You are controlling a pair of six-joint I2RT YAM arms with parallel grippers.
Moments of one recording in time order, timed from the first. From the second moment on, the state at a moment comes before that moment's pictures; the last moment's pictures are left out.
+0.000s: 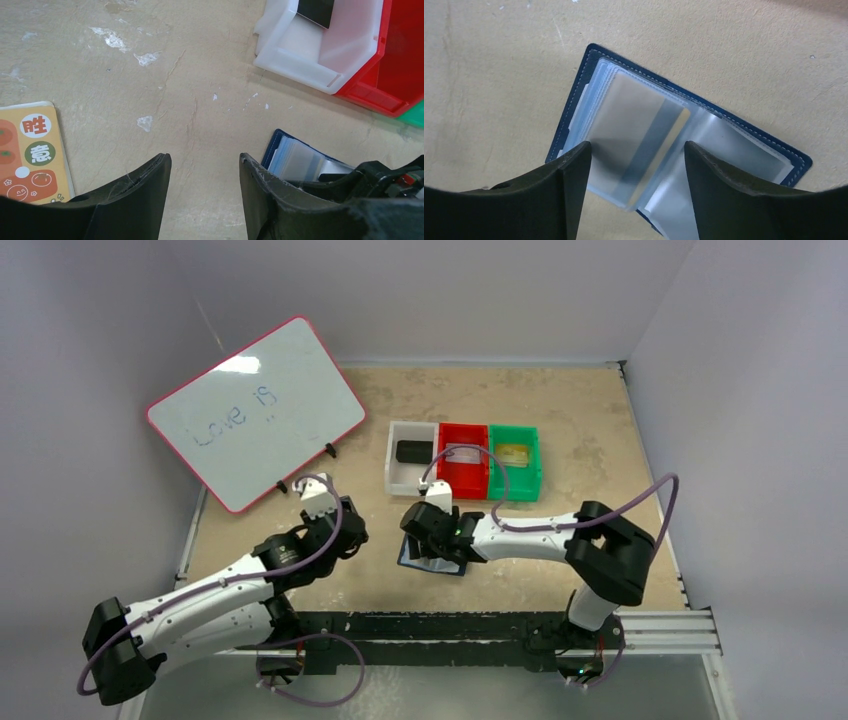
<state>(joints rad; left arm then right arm) -0.93 0.84 0.55 -0.54 -0.69 -1.02 1.12 1.65 0.92 -0.33 0.43 0.86</state>
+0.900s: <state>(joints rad) -0.93 0.98 0.54 -0.35 -0.43 -0.97 1.05 1.57 0.68 0.05 0.33 0.86</state>
